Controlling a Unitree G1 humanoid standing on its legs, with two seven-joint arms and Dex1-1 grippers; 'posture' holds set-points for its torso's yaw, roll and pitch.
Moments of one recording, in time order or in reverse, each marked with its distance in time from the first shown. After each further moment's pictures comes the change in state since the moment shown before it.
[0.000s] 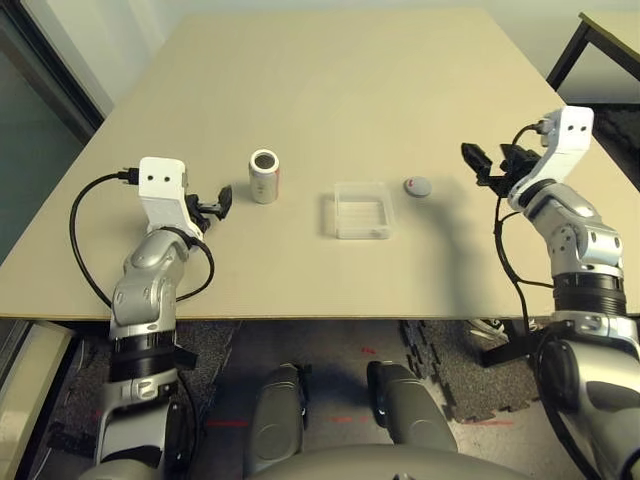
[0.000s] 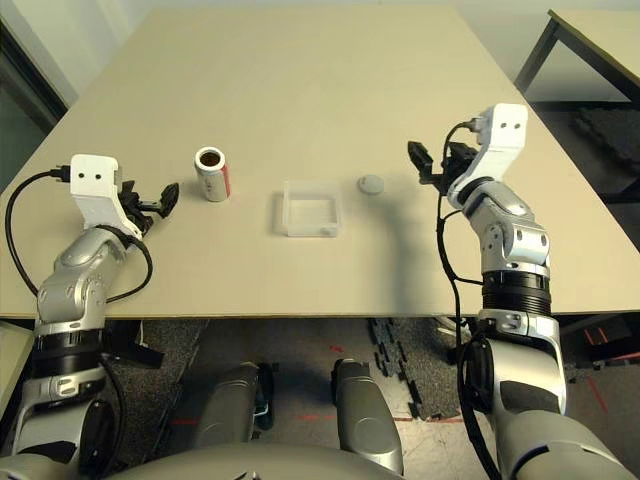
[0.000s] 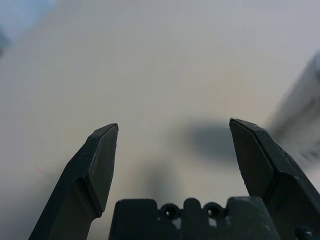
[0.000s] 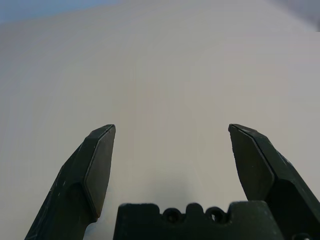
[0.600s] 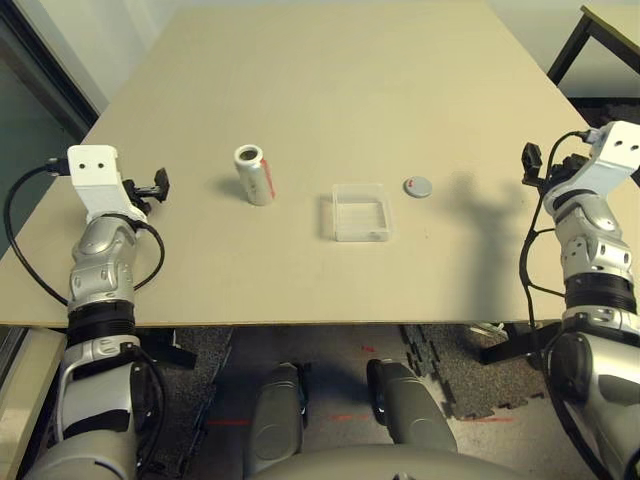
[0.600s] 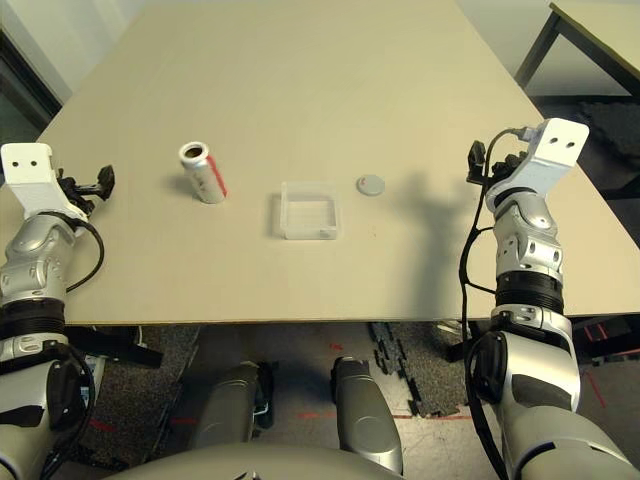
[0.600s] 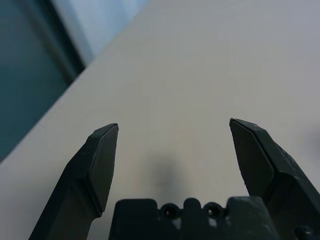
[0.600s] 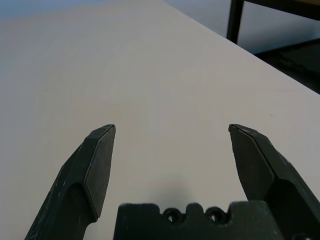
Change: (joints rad) left arm -0.111 0.189 0.098 0.513 -0.002 -0.324 0.008; right arm -0.007 -0.042 -0.043 0.272 -0.048 -0.270 -0.120
